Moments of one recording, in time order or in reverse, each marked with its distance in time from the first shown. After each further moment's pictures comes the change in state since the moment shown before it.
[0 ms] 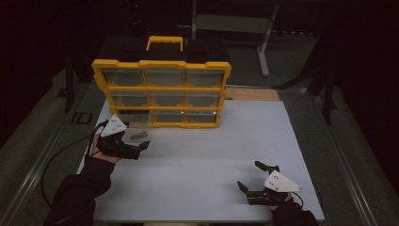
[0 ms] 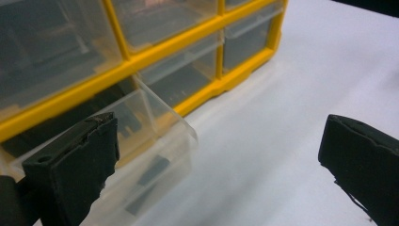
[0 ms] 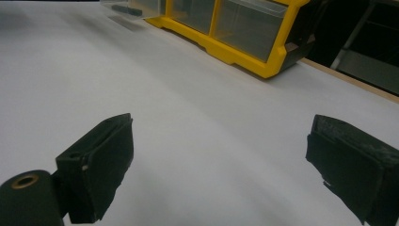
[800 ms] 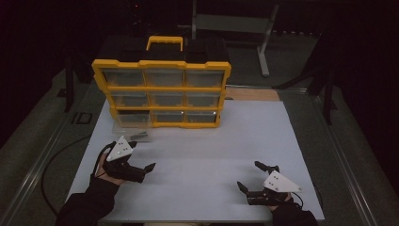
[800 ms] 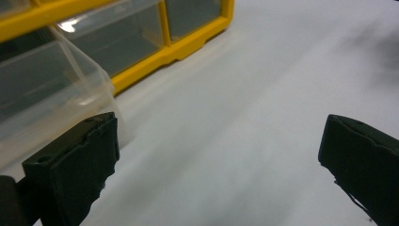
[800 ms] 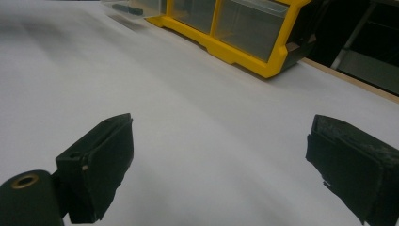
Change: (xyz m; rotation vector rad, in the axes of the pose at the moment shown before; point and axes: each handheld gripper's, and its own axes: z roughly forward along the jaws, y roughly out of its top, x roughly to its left) left arm -0.042 -0.042 0.000 0.014 -0.084 0.023; right arm 0.001 0.000 0.000 0.000 -0.001 -0.005
